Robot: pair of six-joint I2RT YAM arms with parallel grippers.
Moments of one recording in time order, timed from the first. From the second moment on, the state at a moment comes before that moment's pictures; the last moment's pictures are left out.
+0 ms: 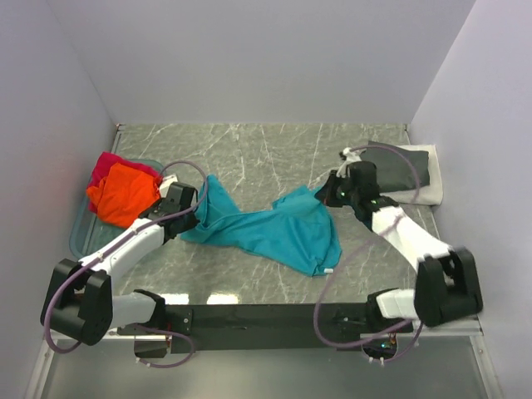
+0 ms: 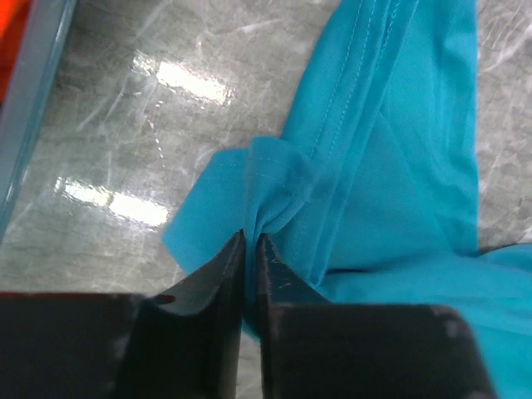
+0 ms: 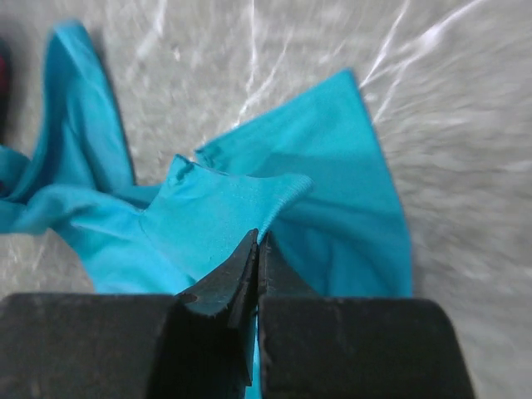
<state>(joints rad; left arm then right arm) -0.36 1.23 0.69 -0.38 -0.33 -0.69 0.24 1.36 0.78 -0.05 -0.29 0.38</state>
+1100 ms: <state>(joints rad) -0.37 1.50 0.82 -0.32 -0.27 -0.70 0.24 0.82 0.54 -0.35 -0.15 0.38</state>
